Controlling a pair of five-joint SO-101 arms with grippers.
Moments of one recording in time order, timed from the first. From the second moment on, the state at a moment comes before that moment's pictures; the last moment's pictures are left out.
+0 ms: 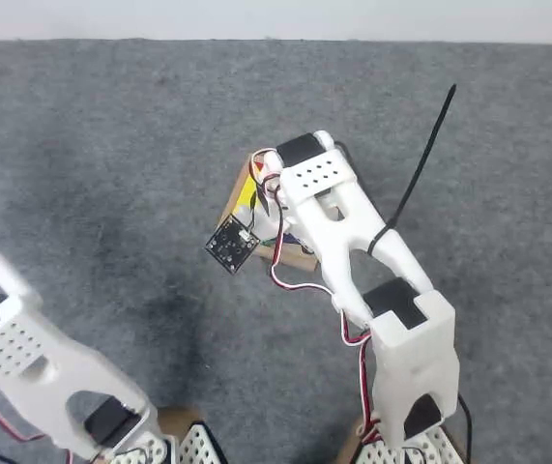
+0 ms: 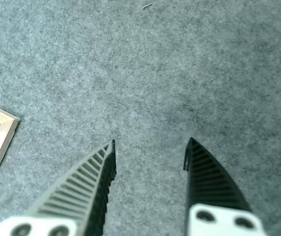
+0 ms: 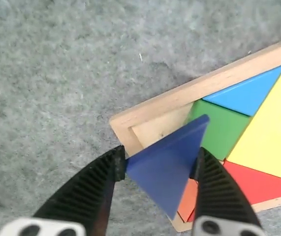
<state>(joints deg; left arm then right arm) -52.6 35.3 -35.3 77.0 -8.4 -32.0 25.8 -16.7 88.1 106.5</state>
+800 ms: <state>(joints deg) -52.7 35.3 -35.3 77.0 -8.4 -40.8 25.8 -16.7 83.0 57.8</state>
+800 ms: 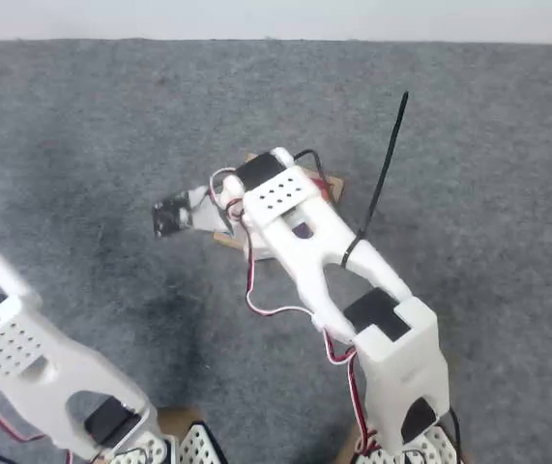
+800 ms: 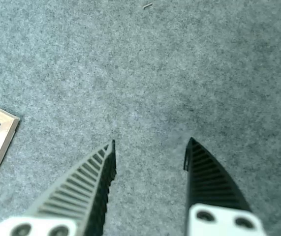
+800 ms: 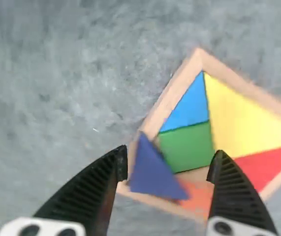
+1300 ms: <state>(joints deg) -53.5 35.3 -35.3 77.0 -8.4 -36.0 28.7 -16.8 82.1 53.7</state>
